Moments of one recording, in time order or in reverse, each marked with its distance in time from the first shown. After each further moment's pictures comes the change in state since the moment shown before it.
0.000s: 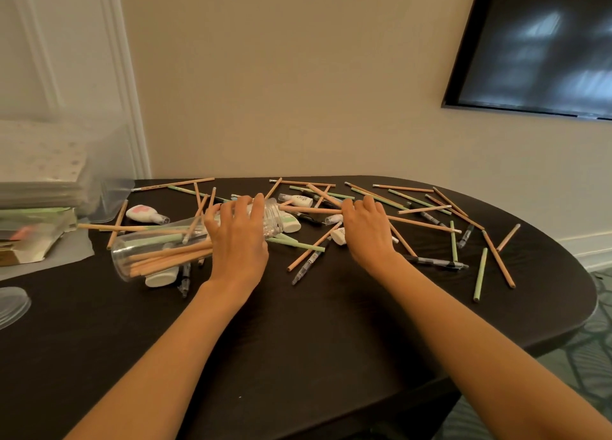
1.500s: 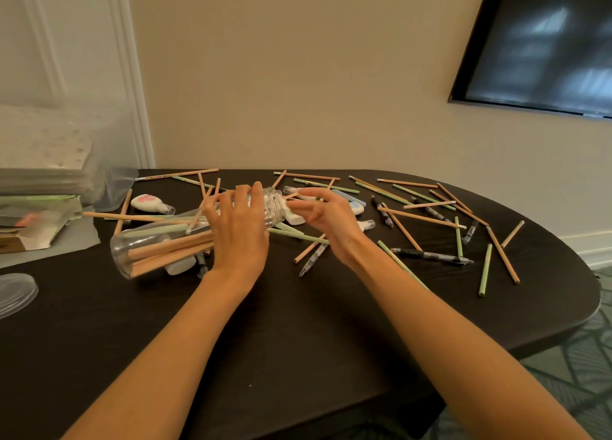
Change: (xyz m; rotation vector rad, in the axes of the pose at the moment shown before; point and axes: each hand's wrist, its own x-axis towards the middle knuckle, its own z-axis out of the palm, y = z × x) left_hand 0.001 -0.008 0.000 0.040 0.025 -0.037; right_hand 0.010 -0.056 -0.027 1.718 -0.318 0.424
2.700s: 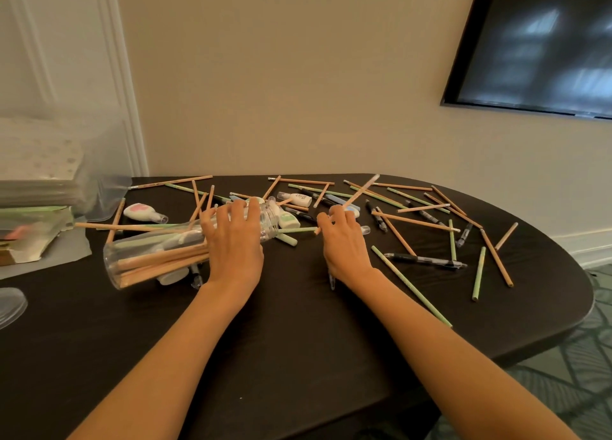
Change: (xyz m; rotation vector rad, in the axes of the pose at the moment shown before) left_hand 0.000 0.004 0.008 0.086 -0.064 0.005; right_hand 0.001 0.040 -0.033 -1.424 0.189 -0.455
